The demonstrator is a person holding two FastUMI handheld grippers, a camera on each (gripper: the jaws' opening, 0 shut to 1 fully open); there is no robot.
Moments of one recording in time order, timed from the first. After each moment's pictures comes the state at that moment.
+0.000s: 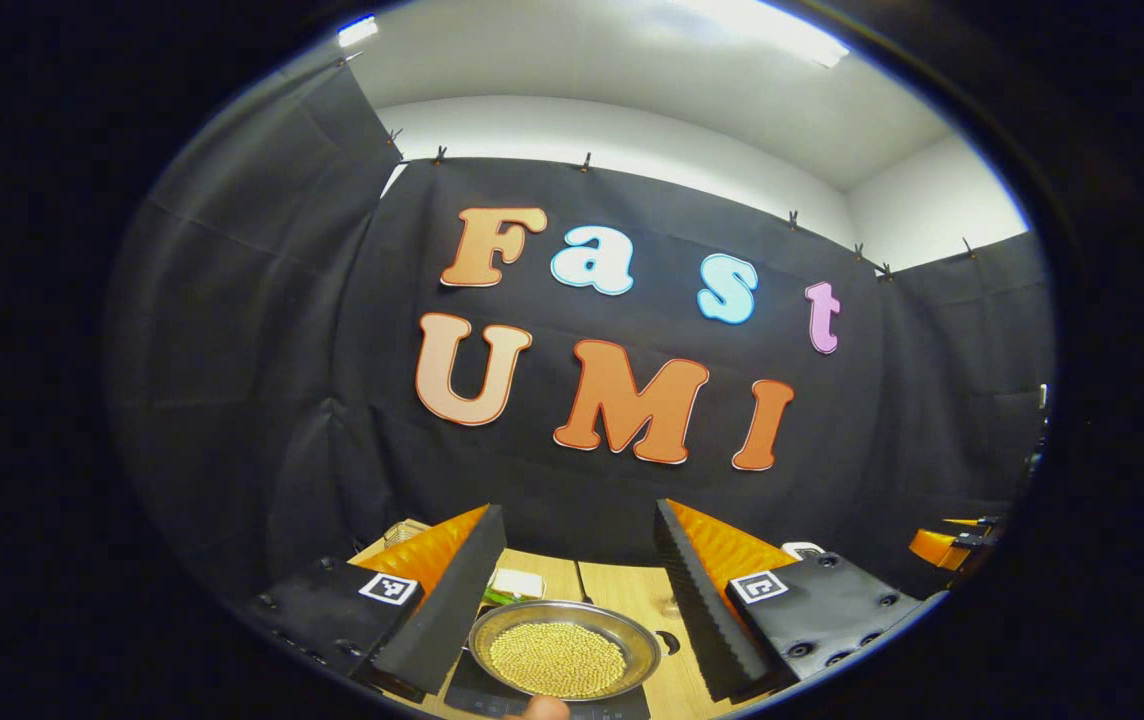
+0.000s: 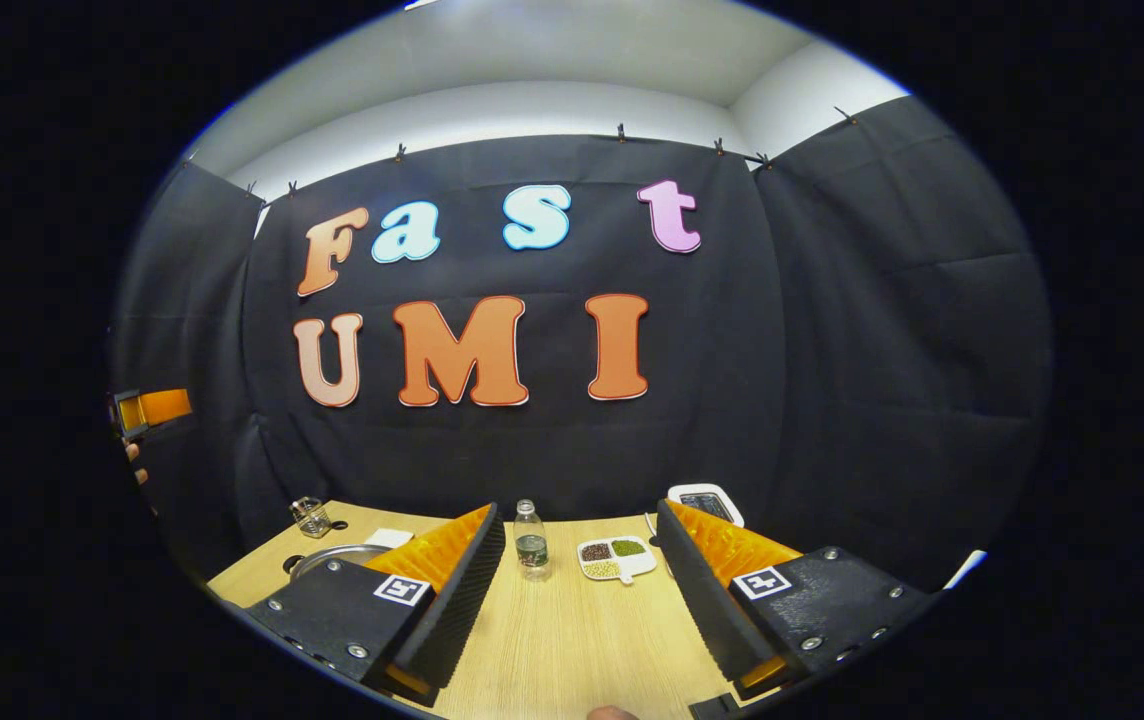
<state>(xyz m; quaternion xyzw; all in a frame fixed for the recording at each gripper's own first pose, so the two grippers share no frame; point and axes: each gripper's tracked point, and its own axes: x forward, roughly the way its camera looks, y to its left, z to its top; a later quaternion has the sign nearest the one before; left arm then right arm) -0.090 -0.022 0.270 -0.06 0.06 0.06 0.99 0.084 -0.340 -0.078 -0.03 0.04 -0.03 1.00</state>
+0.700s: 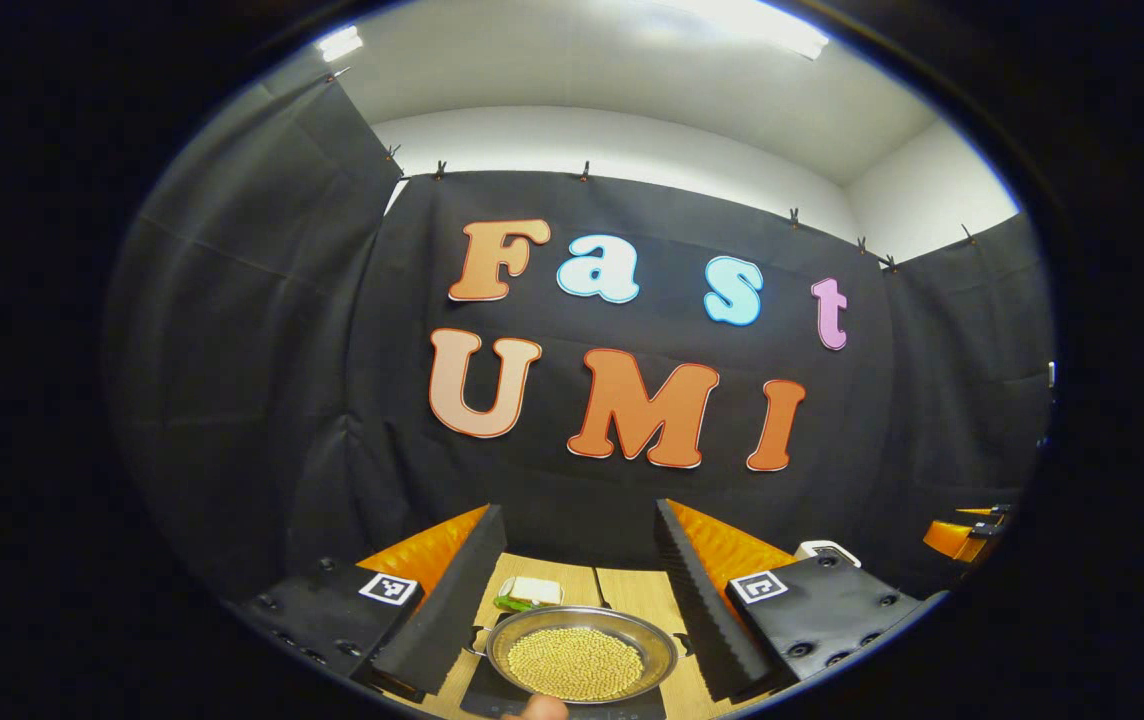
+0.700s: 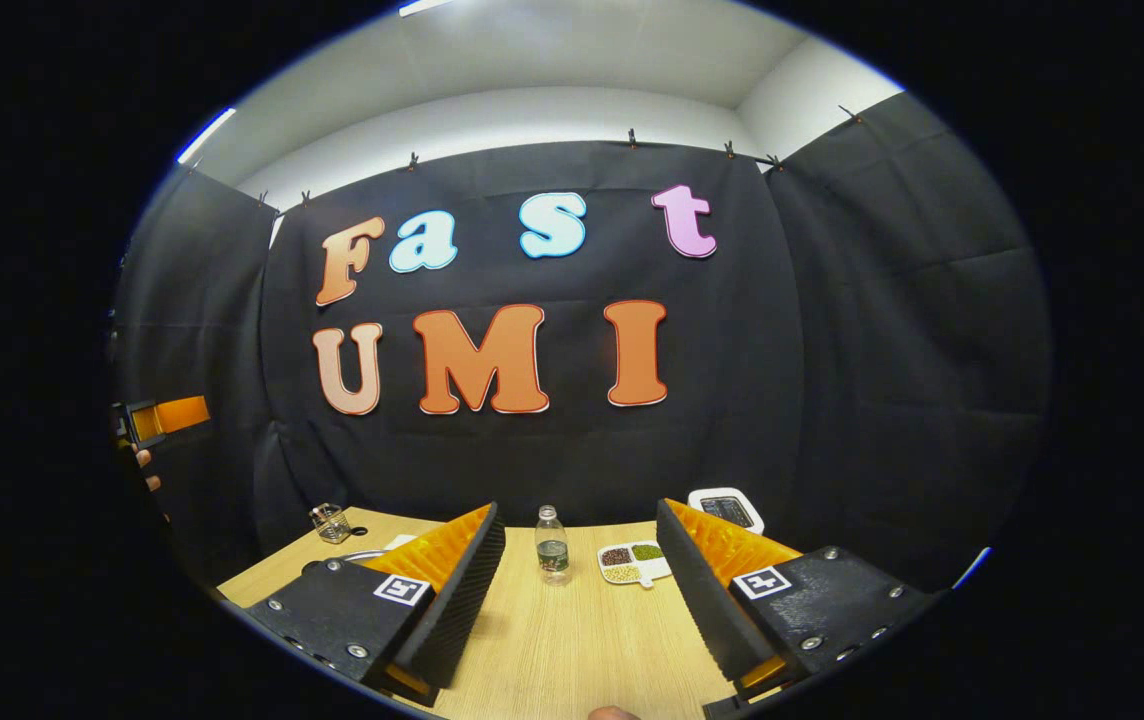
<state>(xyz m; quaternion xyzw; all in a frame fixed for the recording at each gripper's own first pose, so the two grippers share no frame) -0.098 -0.015 0.277 -0.04 0.05 0.08 0.99 0.079 -0.323 -0.069 -0.02 0.03 0.00 1.00</state>
